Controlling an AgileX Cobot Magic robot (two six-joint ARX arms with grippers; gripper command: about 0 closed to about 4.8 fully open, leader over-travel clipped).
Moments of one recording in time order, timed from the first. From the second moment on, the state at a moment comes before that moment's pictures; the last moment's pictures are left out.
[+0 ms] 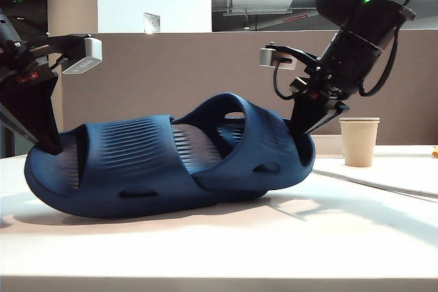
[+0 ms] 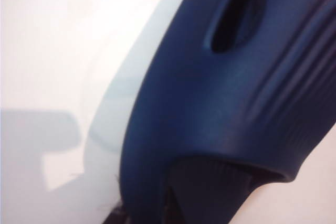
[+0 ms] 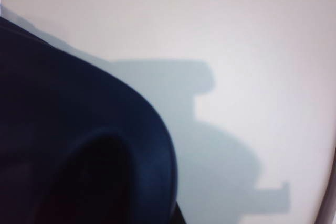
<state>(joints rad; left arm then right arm) -0.21 1.41 0.95 -0.67 0.39 0.43 0.39 1.71 1.20 -0.39 -0.32 -0.43</state>
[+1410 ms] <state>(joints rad) -0.24 1.42 0.95 -0.64 0.30 0.38 0.52 1.78 1.21 -0.30 -0.10 -0.34</state>
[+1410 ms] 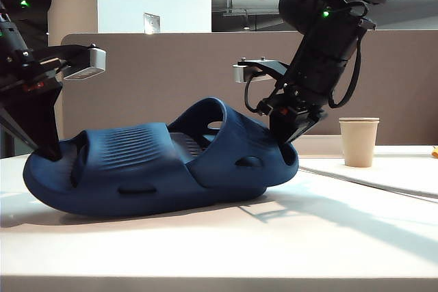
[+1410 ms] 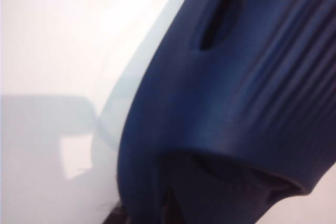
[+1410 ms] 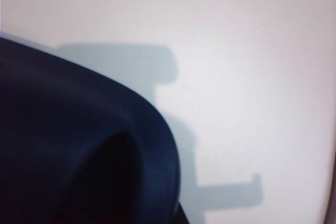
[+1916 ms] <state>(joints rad) -0.23 1.42 0.95 -0.60 0.27 0.38 0.47 1.78 1.21 -0.28 -0.06 -0.29</state>
